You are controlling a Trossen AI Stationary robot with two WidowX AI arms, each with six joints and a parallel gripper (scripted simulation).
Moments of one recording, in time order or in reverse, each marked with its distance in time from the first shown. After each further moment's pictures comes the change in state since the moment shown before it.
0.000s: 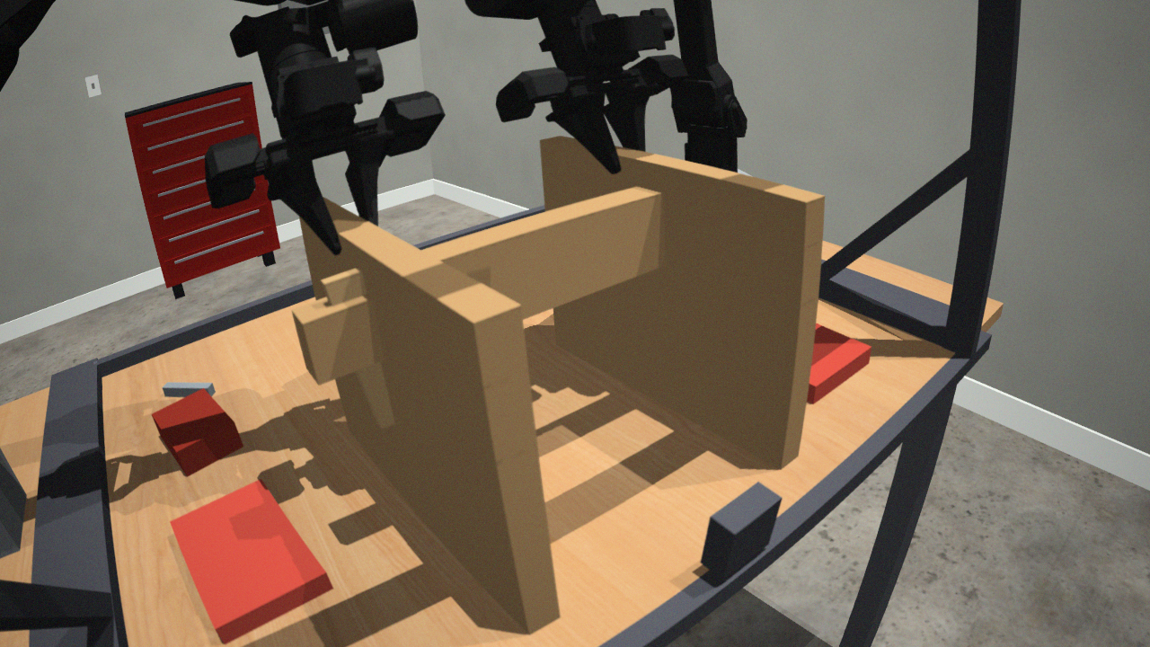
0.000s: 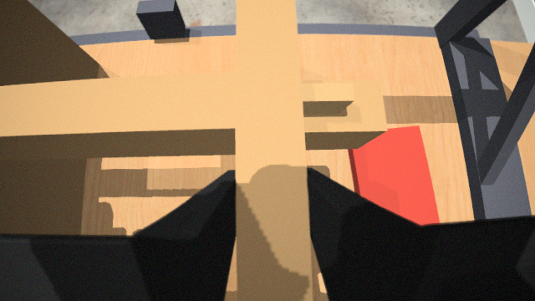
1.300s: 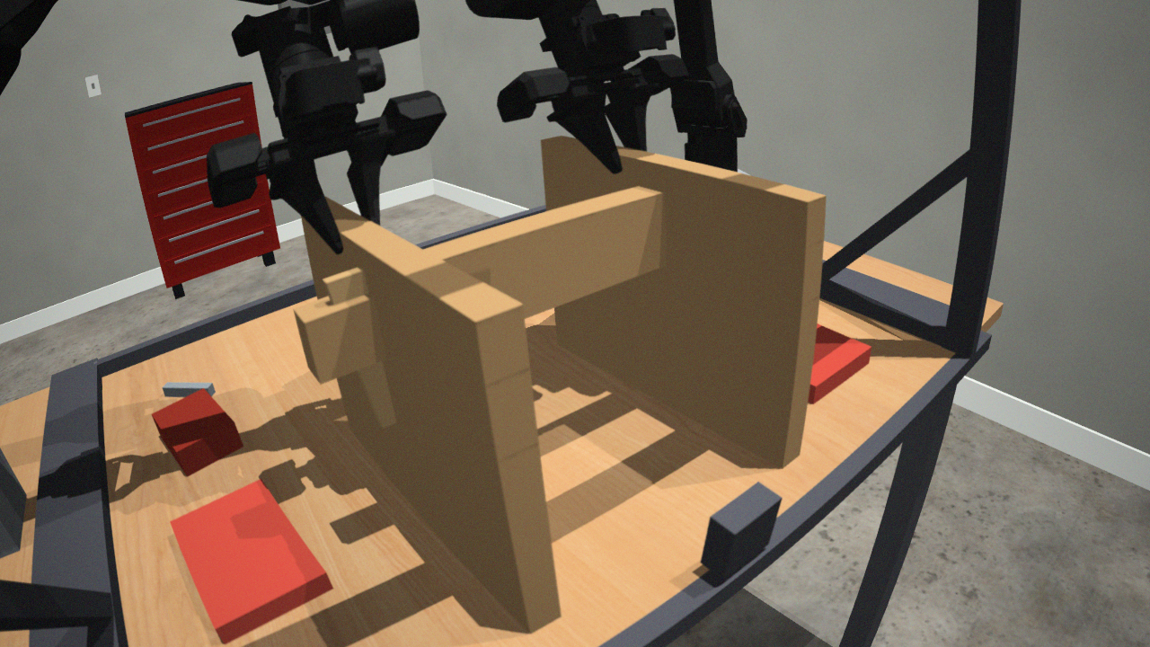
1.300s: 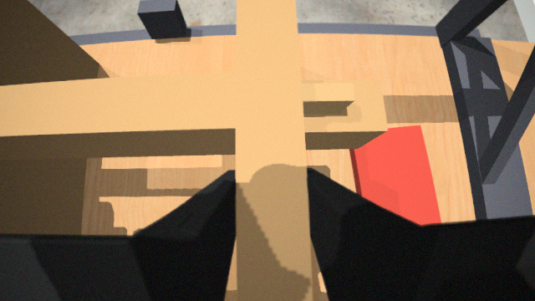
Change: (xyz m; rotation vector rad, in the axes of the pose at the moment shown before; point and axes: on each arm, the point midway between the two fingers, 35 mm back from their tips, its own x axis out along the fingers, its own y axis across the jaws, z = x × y) left arm 0.000 0.002 0.000 0.001 0.001 0.001; right arm 0.000 0.001 0.000 0.001 0.001 0.004
